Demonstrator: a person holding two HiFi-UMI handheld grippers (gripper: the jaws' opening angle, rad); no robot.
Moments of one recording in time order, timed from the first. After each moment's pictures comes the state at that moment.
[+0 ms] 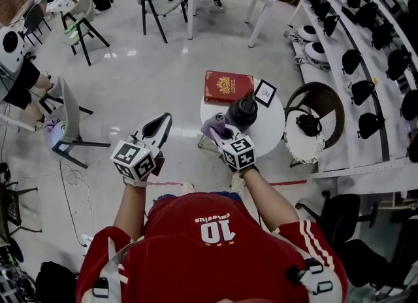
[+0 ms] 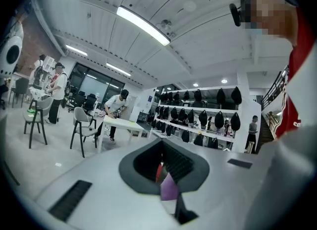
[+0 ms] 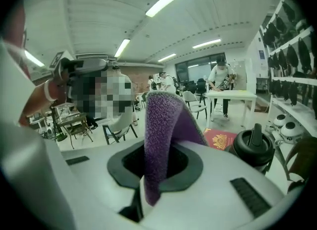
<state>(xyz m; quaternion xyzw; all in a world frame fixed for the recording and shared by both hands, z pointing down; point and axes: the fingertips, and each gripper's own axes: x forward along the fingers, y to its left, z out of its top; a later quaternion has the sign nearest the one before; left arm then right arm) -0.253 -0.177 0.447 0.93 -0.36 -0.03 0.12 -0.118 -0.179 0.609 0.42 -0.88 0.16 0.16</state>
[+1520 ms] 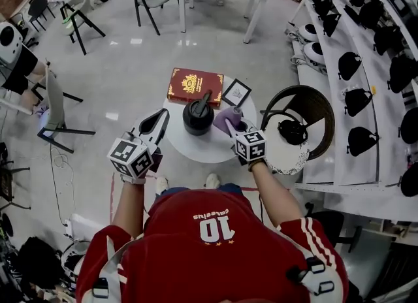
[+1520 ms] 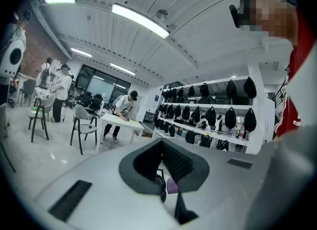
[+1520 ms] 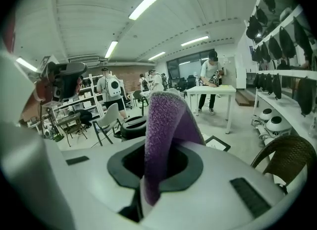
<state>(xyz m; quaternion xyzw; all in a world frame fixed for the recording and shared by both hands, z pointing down) -0.036 -0.195 0.450 0.90 -0.41 -0.03 0.13 0.167 -0.225 0.634 0.45 -0.86 0.18 0.17</state>
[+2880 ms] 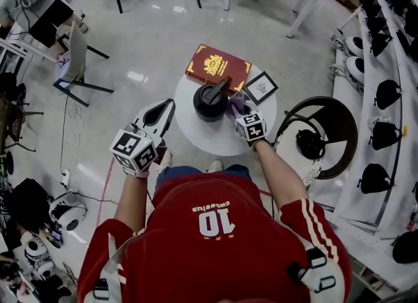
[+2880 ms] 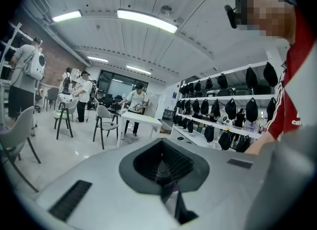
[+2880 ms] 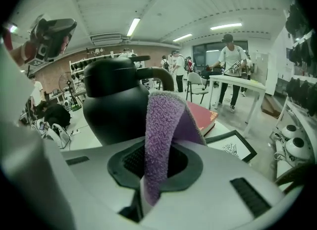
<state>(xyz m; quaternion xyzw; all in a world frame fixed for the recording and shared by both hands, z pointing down) -0.022 -0.187 0.492 0.84 -0.52 0.00 0.14 0.151 -0.293 0.766 0.32 -0.89 0.14 0.29</state>
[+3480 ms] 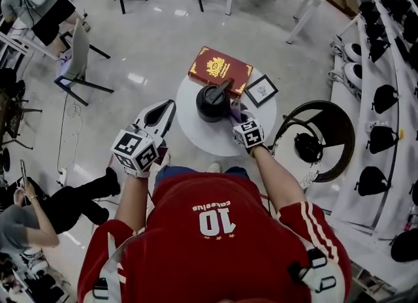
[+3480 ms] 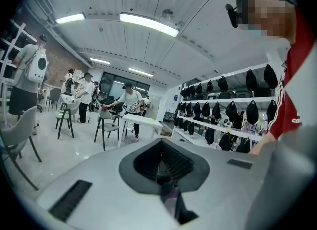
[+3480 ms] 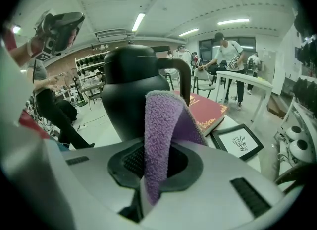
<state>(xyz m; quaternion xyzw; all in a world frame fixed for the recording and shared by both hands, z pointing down) -0.032 -0.173 0.487 0.84 -0.53 -0.01 0.13 0.141 -0.258 0.778 0.28 -0.89 0.15 0.32</state>
